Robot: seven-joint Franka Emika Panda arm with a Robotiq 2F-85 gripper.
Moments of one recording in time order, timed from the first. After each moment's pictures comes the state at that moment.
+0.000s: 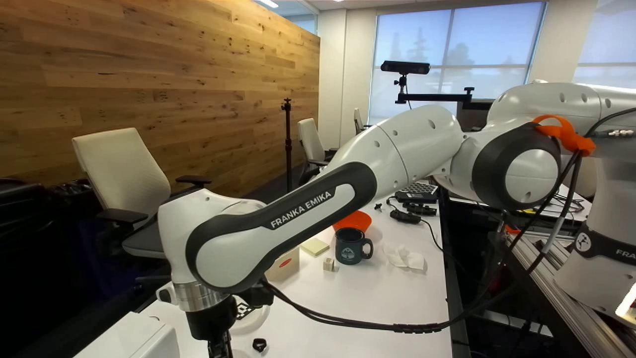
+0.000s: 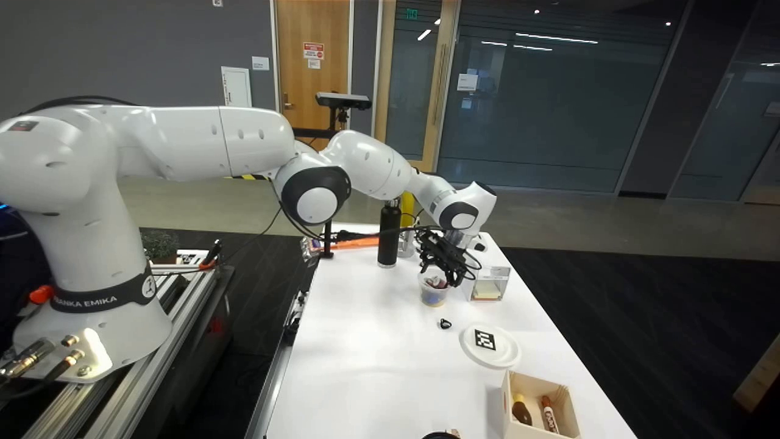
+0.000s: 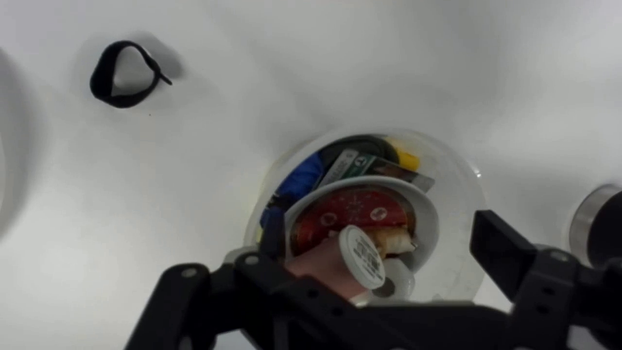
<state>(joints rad) 0.30 1.49 0.15 -0.55 0.05 1.87 -0.35</state>
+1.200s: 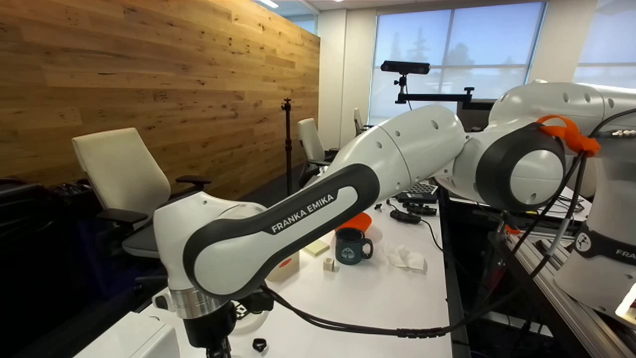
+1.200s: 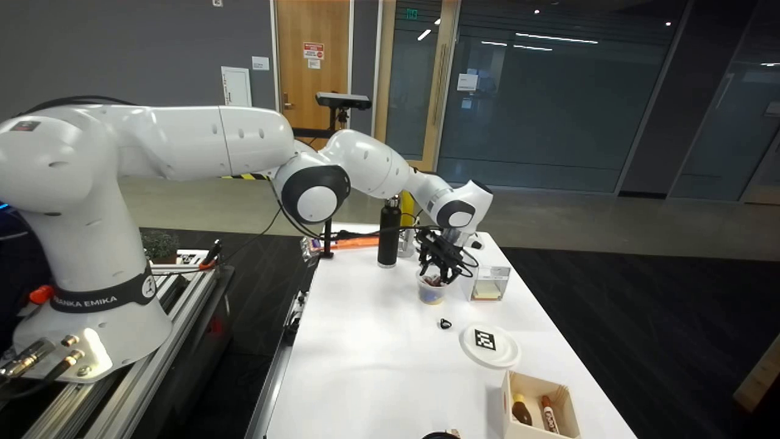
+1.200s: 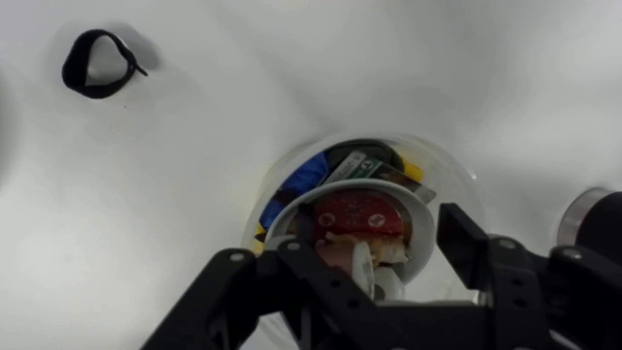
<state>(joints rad) 0.31 1.49 0.14 -0.55 0.05 1.87 -0.35</state>
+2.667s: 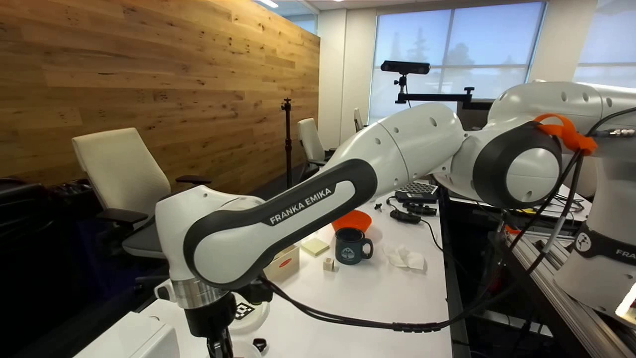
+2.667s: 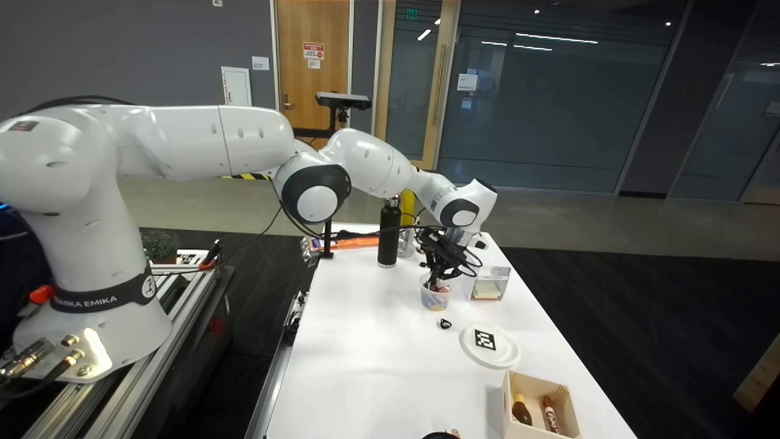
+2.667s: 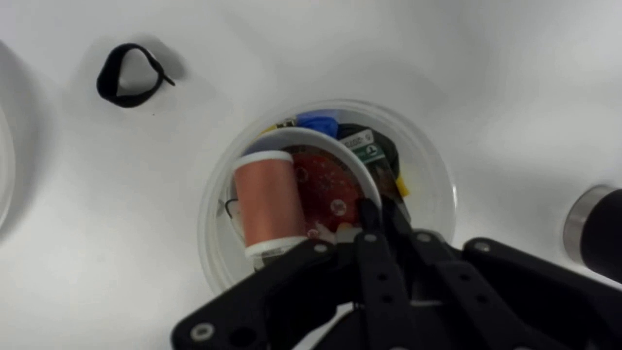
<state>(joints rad) 0.30 1.48 0.14 -0.54 0.05 1.85 -0.35</state>
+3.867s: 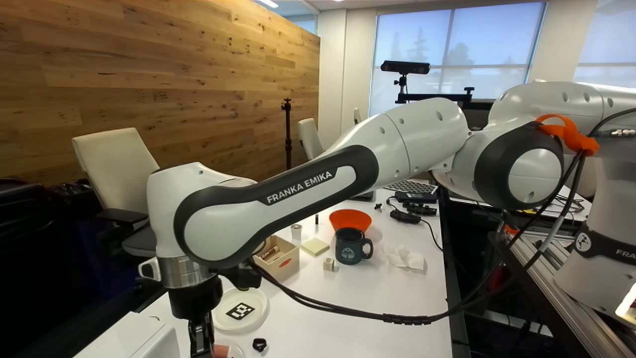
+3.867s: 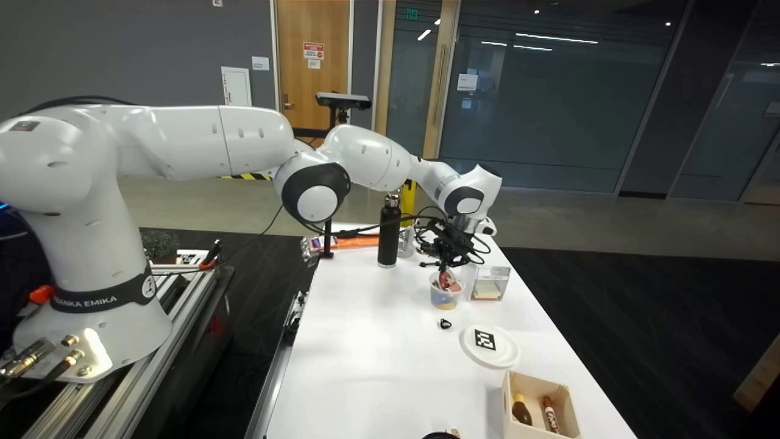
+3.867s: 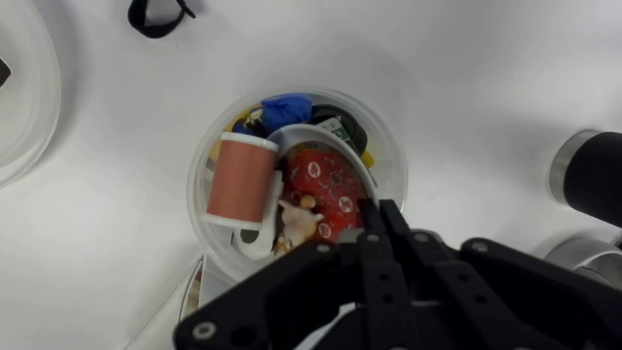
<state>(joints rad) 0.31 1.48 0.14 -0.45 0.05 1.86 -0.34</state>
